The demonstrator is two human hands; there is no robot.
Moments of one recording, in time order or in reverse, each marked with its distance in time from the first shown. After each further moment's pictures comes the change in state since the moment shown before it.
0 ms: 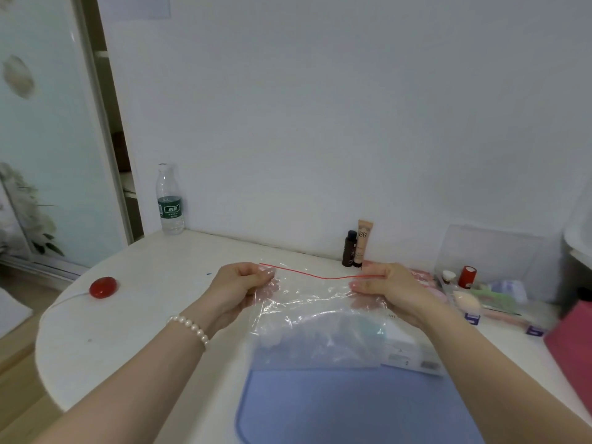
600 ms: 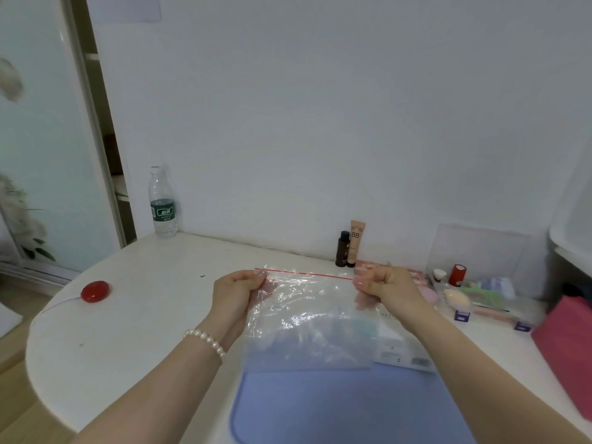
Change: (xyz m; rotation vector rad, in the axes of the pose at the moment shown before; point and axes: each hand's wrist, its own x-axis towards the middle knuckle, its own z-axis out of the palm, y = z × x) left_hand -0.001 -0.017 0.021 -0.250 0.205 0.079; right_hand -0.010 0.009 -0.005 -0.232 0.175 -0.158
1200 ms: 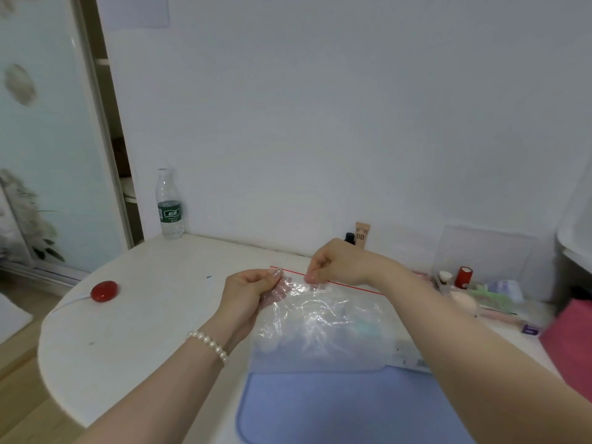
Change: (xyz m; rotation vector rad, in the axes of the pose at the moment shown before) left_hand -0.013 0.006 0.005 0.087 -0.141 0.023; right_hand 0.024 -0.078 0.049 -0.584 -0.517 -0.120
